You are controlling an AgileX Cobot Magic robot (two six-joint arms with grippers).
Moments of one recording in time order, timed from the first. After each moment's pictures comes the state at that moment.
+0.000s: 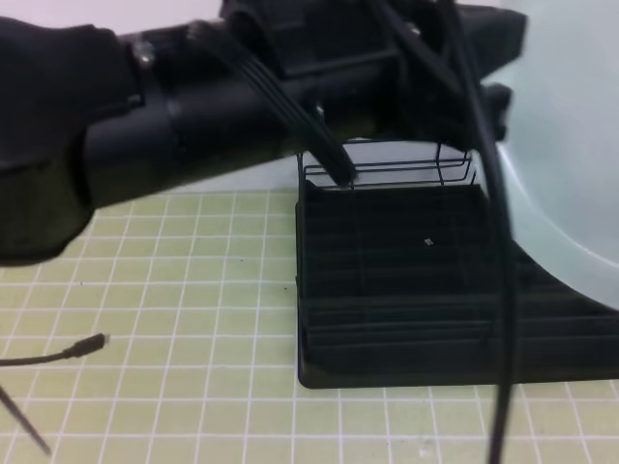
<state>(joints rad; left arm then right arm) -0.73 1.31 -1.33 -1.25 0.34 1.01 -0.05 0.42 -0.60 1.59 0.58 -0.89</state>
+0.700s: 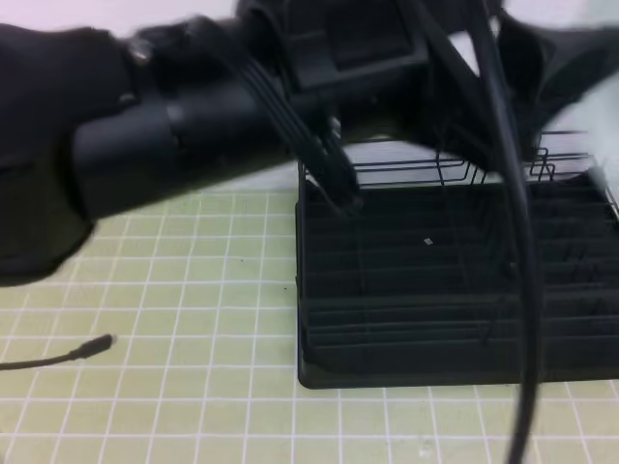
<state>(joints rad) -0.80 1.28 -1.33 -1.34 0.29 1.21 -0.05 0.55 -0.68 1.72 0.41 -1.55</state>
